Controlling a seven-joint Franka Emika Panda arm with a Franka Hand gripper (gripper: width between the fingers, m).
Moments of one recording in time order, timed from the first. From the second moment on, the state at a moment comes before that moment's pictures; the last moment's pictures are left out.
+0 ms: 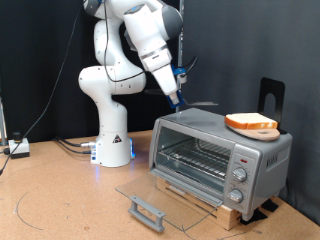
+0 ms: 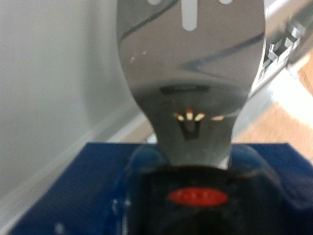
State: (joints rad) arm -0.16 -0.84 0.23 -2.83 0.64 2.11 -0.73
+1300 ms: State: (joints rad) arm -0.20 -0.68 0.18 -2.71 0.56 2.03 -0.89
